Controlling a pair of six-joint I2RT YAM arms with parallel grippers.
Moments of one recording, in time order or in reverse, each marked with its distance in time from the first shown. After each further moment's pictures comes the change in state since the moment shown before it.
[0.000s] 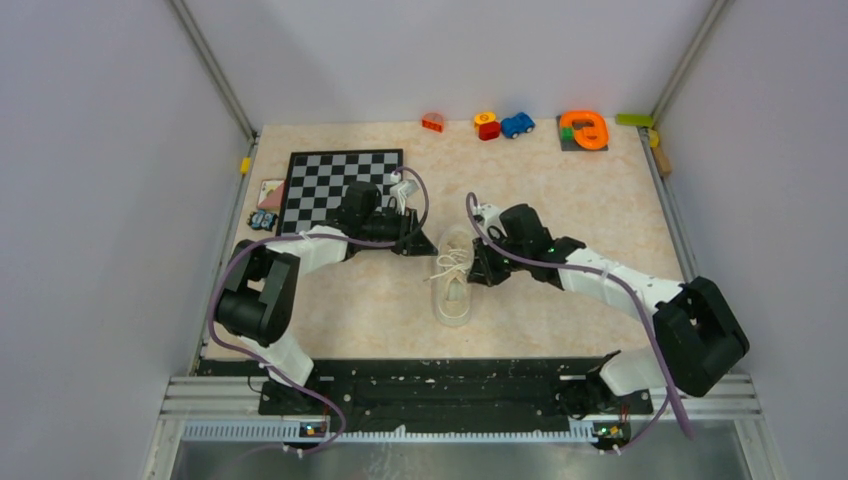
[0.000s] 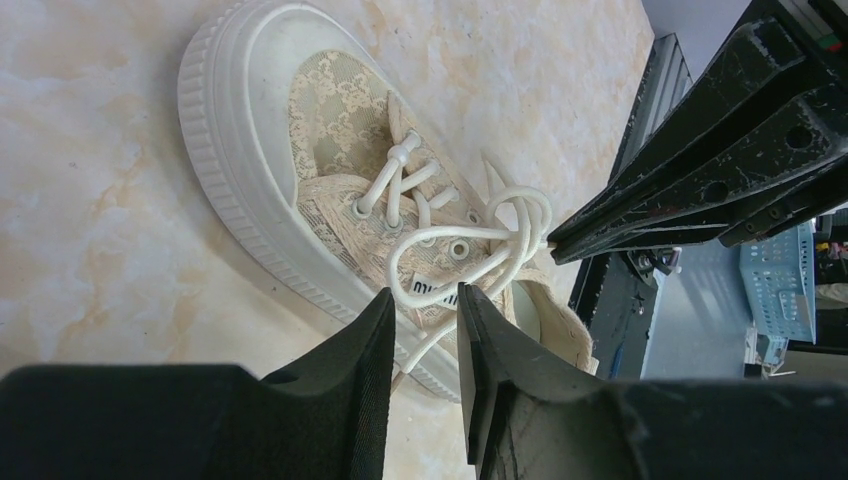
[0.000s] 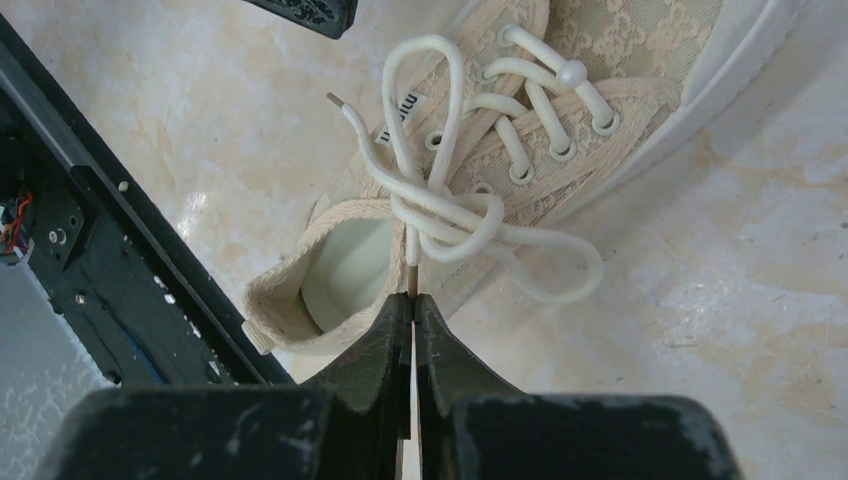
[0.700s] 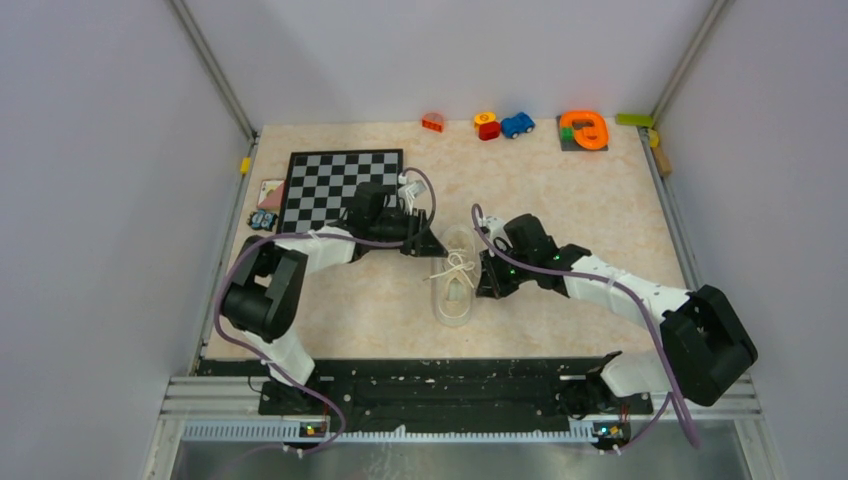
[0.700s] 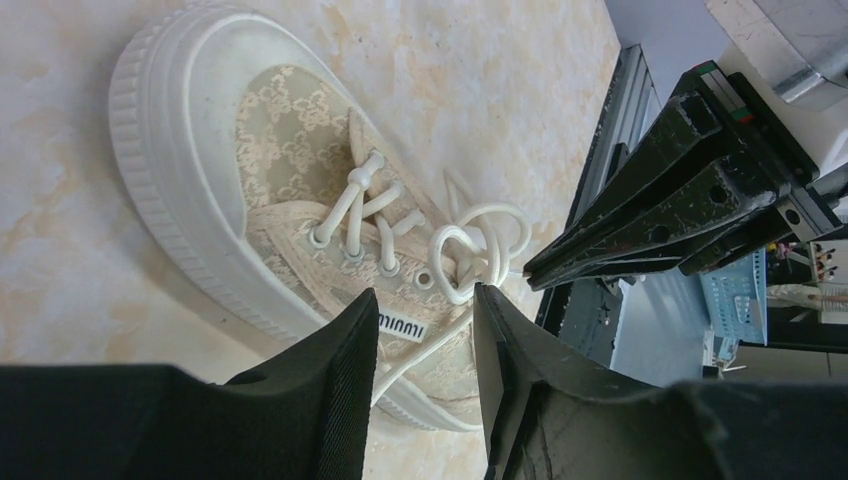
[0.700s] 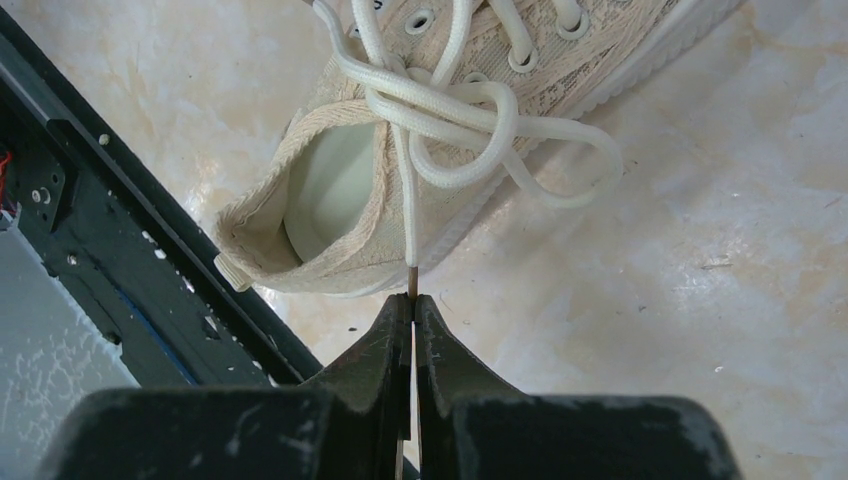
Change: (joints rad) left arm -0.042 0.032 0.005 0.071 0.008 -0.105; right arm 0.000 -0.057 -0.066 -0.084 -0.002 0.019
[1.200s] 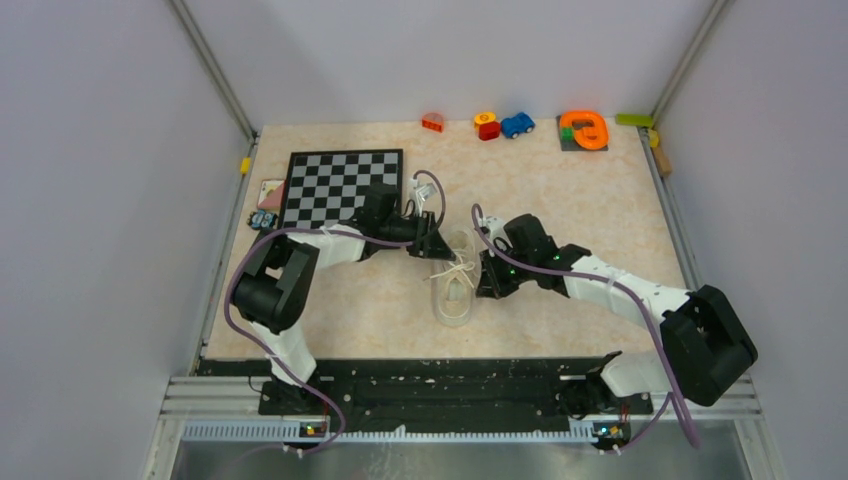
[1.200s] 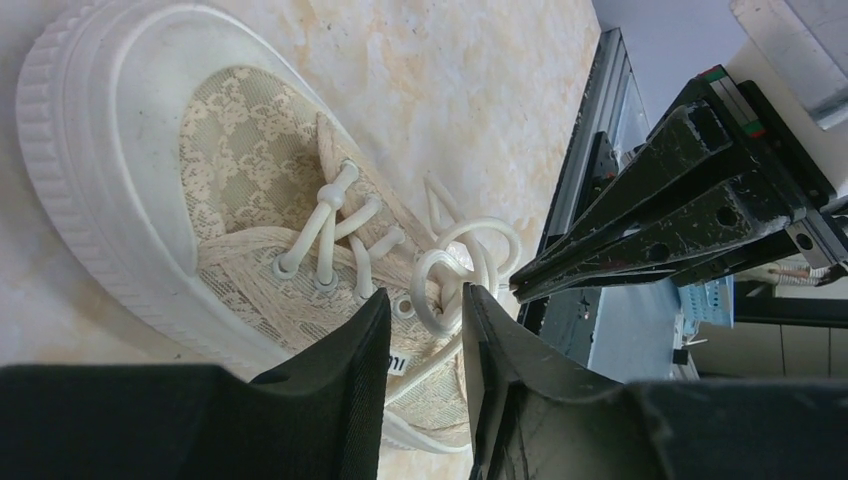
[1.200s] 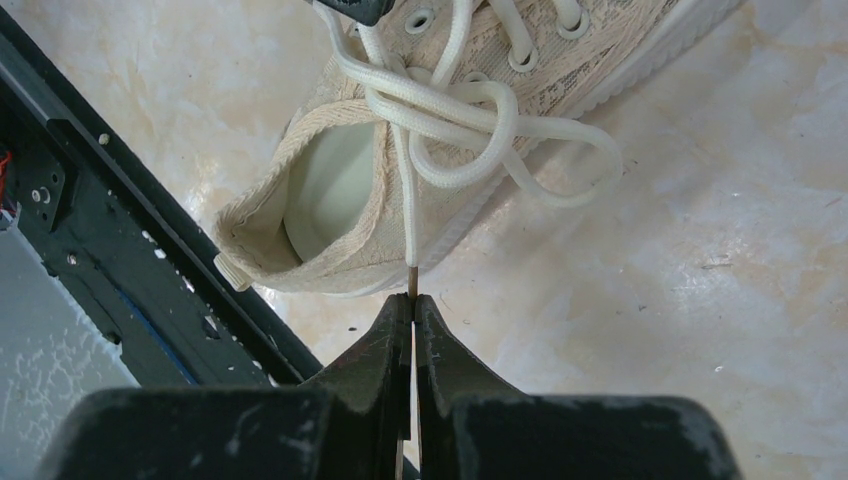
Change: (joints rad) left arm -0.048 0.075 0.039 0.028 0.023 -0.056; right arm 0.000 0.000 0.000 0.000 0.000 0.000
